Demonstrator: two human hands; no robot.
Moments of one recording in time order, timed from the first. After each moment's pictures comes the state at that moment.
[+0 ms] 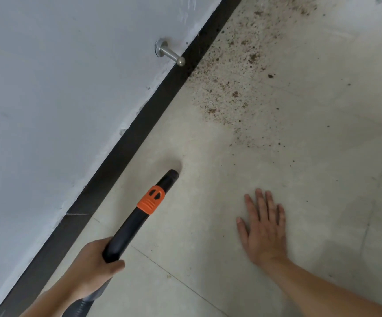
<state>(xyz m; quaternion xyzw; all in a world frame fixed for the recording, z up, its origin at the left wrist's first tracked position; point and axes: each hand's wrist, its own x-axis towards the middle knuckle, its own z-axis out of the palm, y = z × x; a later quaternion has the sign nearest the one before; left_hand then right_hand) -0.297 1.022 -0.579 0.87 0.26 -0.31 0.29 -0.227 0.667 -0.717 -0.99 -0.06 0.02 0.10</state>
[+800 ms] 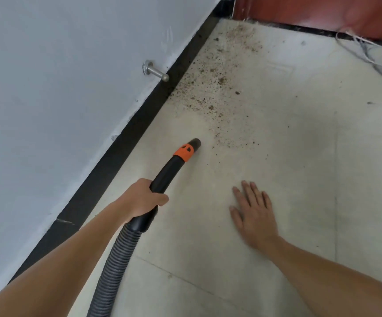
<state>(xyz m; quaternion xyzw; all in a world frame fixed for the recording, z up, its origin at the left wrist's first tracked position) -0.180 0.963 -0.584 0.86 0.15 -0.31 0.39 -0.227 0.667 -0.720 -0.99 -0.05 0.02 0.09</state>
